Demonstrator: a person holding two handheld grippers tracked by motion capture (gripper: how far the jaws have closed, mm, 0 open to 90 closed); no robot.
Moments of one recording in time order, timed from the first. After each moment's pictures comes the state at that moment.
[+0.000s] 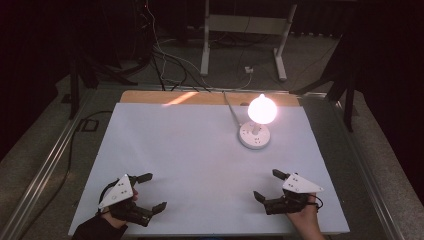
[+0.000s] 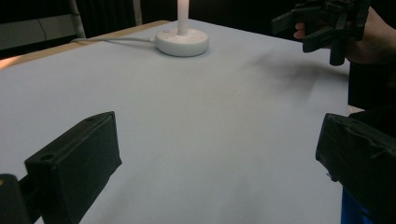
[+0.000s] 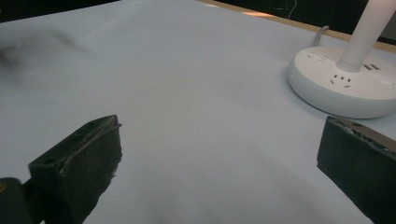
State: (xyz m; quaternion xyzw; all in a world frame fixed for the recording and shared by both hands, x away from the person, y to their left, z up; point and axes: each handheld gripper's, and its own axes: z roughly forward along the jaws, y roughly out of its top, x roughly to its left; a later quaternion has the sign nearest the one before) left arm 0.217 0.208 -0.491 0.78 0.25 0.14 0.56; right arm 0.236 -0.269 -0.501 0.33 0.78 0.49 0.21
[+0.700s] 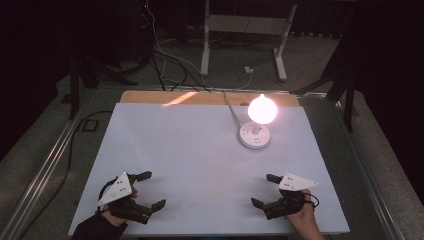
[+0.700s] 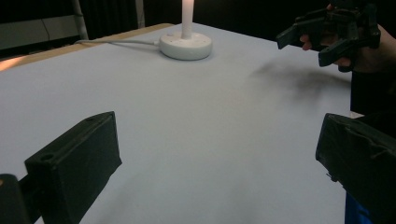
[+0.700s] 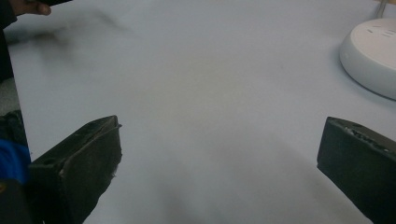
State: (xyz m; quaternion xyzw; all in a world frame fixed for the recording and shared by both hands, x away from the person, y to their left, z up) left arm 0.221 0.210 -0.490 0.77 0.25 0.14 0.57; right arm 0.239 -0.265 -0.499 0.30 0.81 0.48 0.12
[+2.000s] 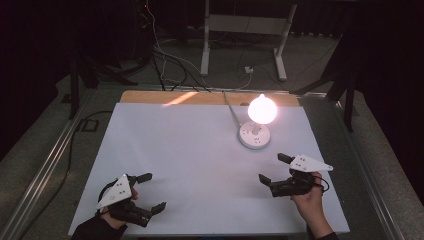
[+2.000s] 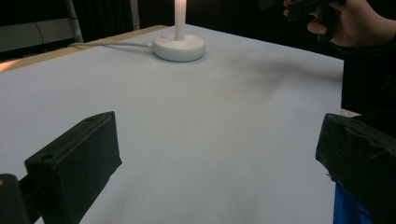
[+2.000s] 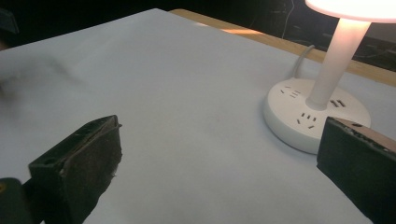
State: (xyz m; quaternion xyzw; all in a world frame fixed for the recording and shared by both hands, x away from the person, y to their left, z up) left arm 0.215 0.209 -0.488 0.77 0.24 0.14 0.57; right arm 0.268 -0.278 -0.454 0.33 0.78 0.50 0.19
